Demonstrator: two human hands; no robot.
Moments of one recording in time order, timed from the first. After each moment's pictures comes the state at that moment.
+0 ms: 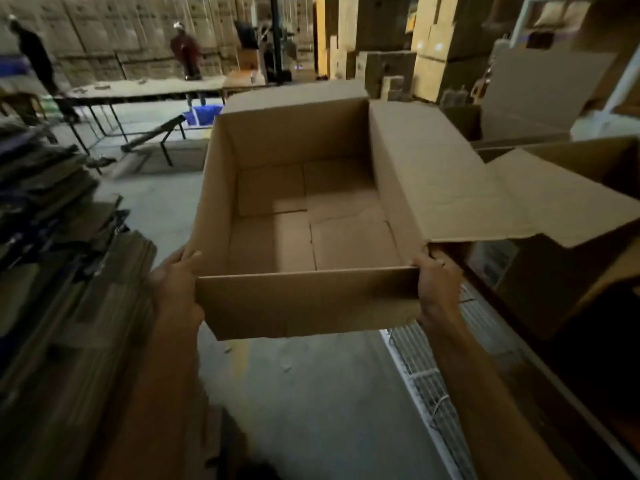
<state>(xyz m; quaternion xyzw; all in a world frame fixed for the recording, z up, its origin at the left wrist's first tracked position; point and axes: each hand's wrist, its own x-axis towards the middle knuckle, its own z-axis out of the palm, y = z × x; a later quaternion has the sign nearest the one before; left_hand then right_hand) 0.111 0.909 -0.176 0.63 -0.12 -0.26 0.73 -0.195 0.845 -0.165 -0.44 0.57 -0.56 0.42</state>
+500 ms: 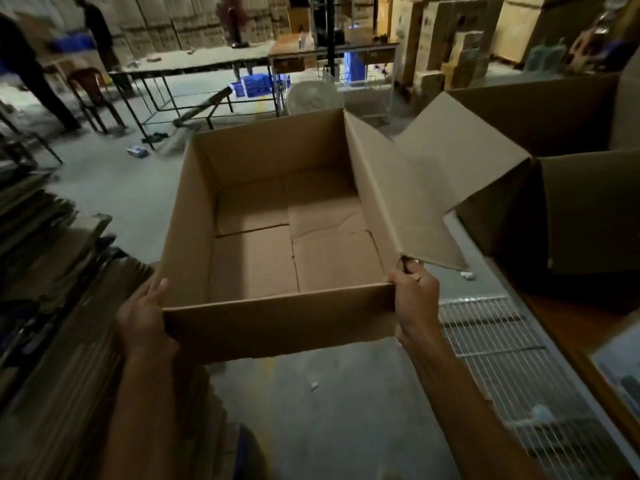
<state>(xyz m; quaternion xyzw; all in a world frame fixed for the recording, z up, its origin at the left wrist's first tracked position) 0.210 0.755 -0.217 0.62 -0.02 -0.18 0.76 -0.074 0.623 -0.217 -0.45 0.52 -0.49 0.54</state>
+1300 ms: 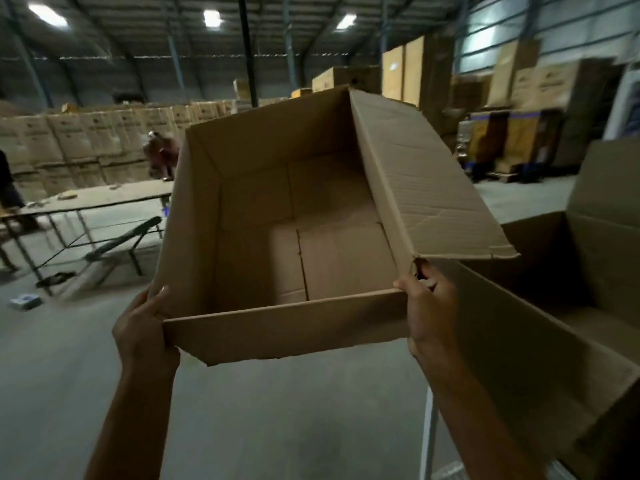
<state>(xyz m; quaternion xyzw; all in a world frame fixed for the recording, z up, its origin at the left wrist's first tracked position) 0.404 0.332 -0.102 0.47 -0.23 -0.28 0.81 0.073 0.295 -0.087 -0.43 0.48 -0.66 0.39</state>
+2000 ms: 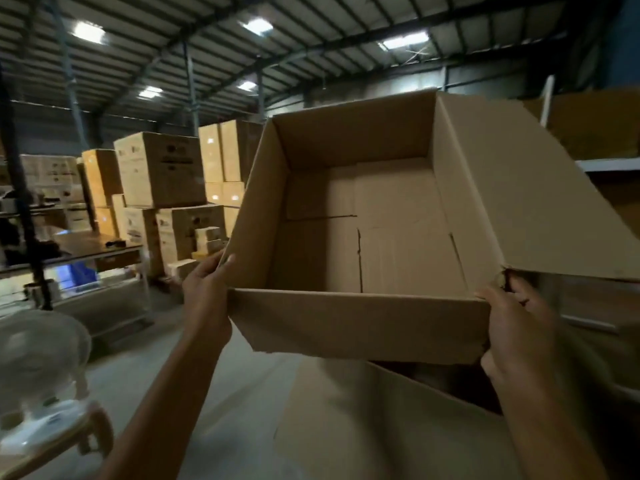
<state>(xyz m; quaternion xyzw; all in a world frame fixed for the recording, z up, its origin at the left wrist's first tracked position) 0.196 0.027 0.013 0.30 -0.50 -0.49 0.65 -0.050 0.233 0.007 -0.21 0.52 -0.83 0.07</state>
